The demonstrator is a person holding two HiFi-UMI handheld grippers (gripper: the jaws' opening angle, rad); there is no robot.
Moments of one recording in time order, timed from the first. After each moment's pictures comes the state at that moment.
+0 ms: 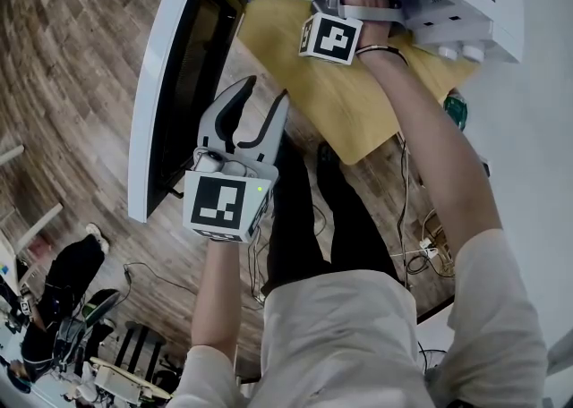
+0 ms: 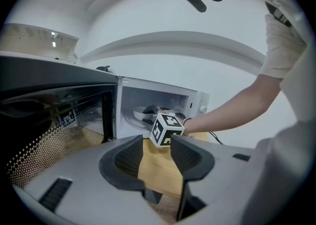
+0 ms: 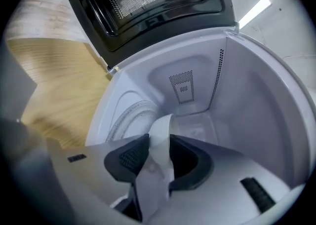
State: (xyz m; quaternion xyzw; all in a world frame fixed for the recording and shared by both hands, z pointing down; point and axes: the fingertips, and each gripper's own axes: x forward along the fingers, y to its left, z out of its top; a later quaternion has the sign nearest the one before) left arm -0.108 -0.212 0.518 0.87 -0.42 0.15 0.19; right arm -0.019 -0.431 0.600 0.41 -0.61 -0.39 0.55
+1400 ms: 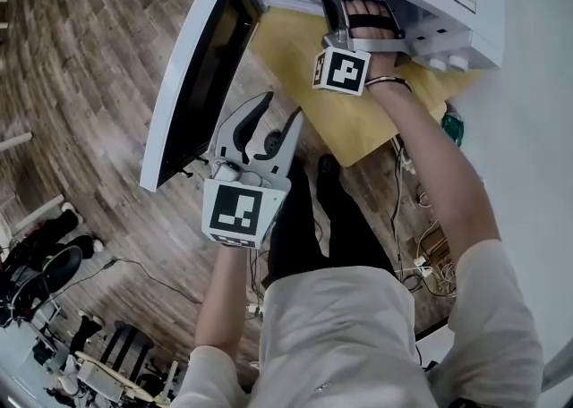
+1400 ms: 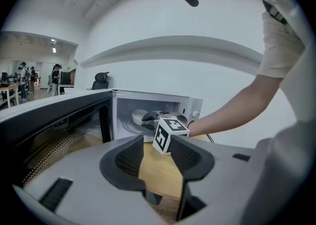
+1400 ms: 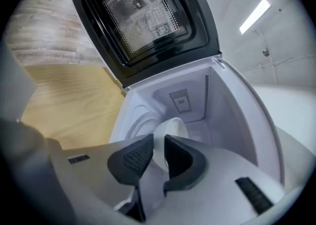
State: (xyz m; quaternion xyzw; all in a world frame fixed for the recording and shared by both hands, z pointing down) left arm -0.098 -0.181 0.477 0.87 -0.43 0.15 0.17; right arm -0.028 -0.381 0.574 0.37 -0.64 -0.40 0.54
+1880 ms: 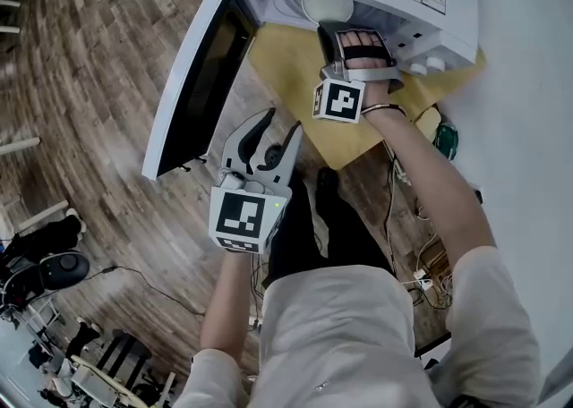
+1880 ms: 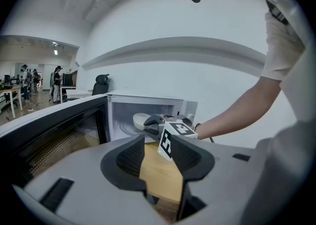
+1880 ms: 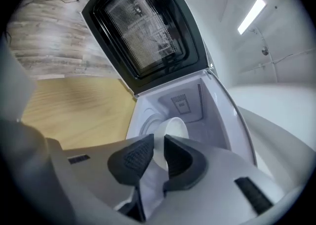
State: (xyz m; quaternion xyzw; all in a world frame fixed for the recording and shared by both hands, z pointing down) left arm -0.077 -0.154 0.456 0.87 -0.45 0.16 0.16; right arm -0.015 -0.329 0.559 0.35 -0.67 -0.39 0.53
